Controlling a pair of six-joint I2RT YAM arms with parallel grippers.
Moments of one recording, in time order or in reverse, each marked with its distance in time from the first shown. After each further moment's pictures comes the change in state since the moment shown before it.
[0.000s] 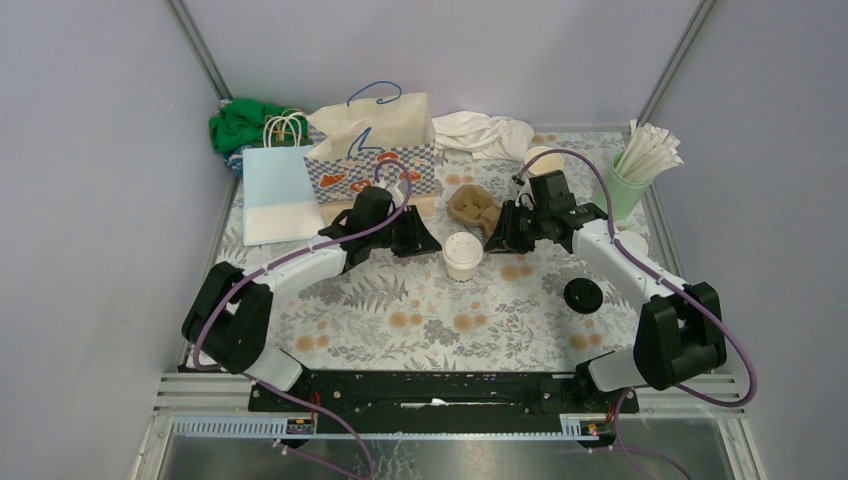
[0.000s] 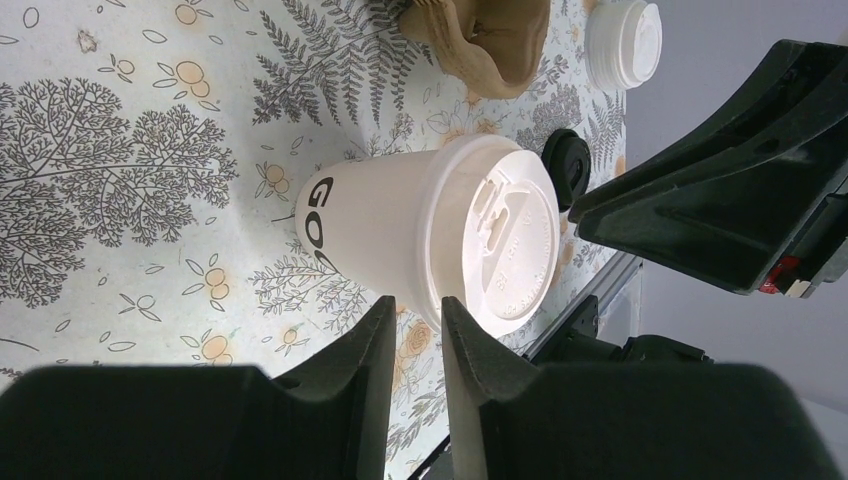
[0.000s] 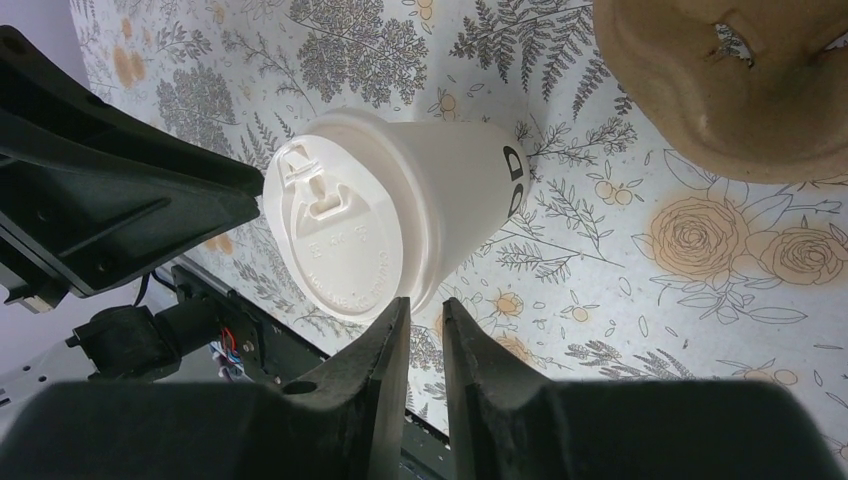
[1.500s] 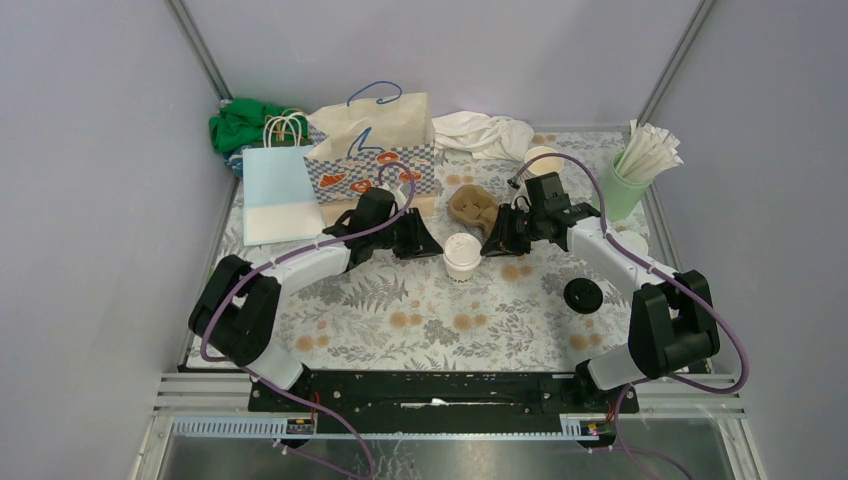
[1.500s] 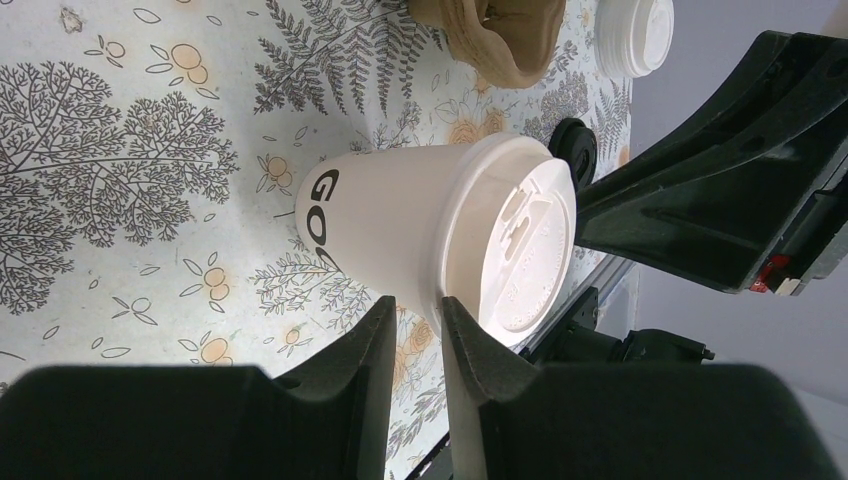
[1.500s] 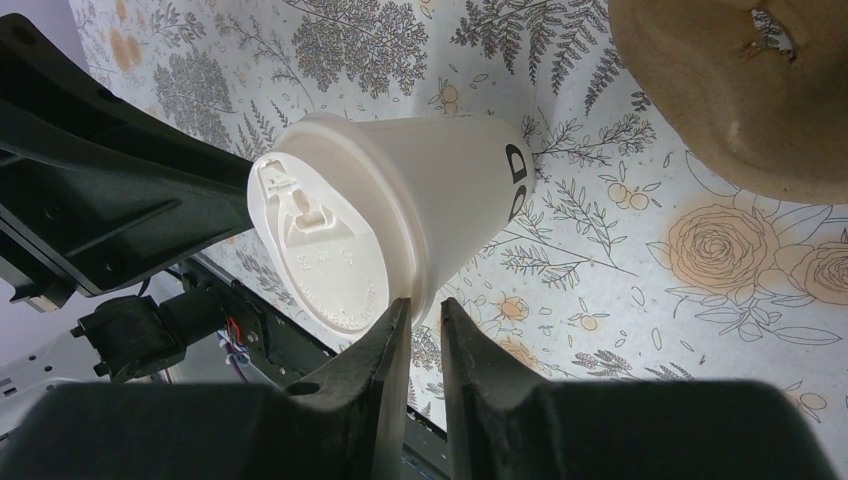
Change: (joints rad) left arm 0.003 0.050 0.001 0.016 0.037 -0.007; right arm 0.000 0.061 -0.010 0.033 -0.045 0.000
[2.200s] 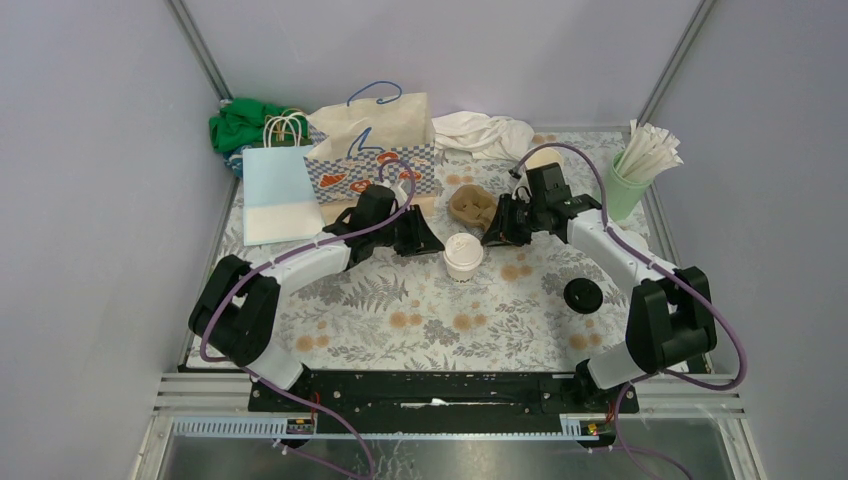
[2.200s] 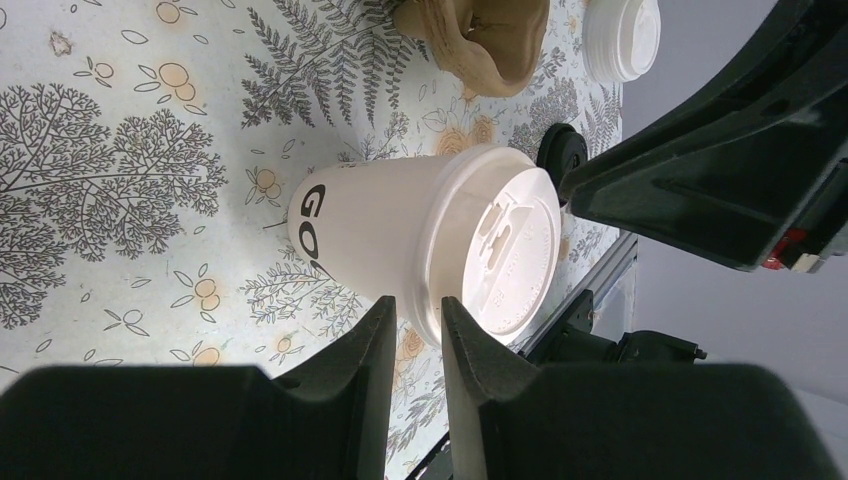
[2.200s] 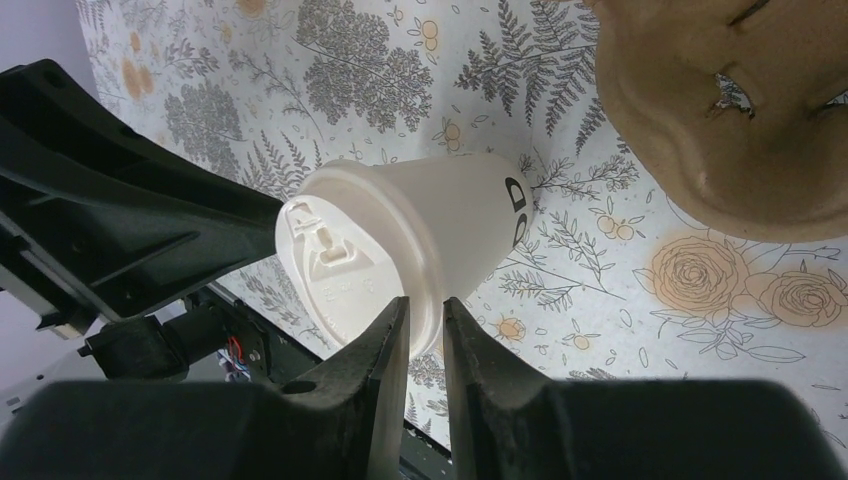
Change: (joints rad) left arm 0.000 0.000 0.020 -0.001 0.000 0.003; right arm -0.012 0.016 0.071 -0.018 0.023 -0.009
